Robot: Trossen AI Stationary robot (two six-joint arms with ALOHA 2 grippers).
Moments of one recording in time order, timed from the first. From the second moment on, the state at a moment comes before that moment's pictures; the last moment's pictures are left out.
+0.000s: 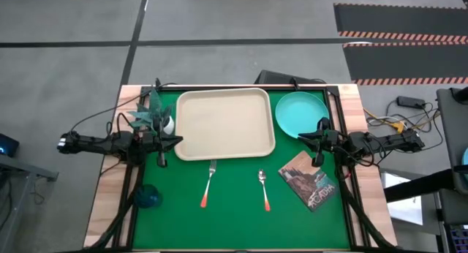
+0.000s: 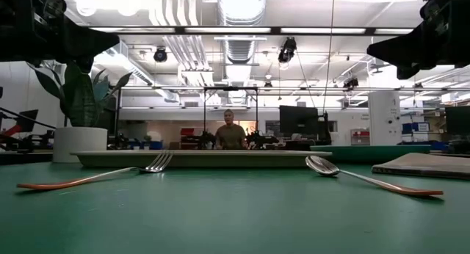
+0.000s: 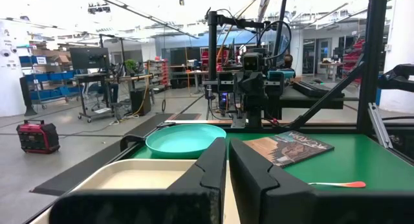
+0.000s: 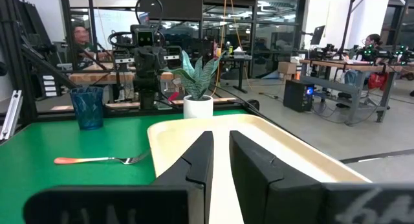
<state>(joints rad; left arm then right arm) -0.14 0.06 0.00 0.17 -0.32 0.09 0.17 0.04 0.01 0.11 0.39 -0.06</state>
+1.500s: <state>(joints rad) -0.14 0.06 0.00 0.31 -0.31 0.08 0.17 0.04 0.01 0.09 0.39 -0.66</state>
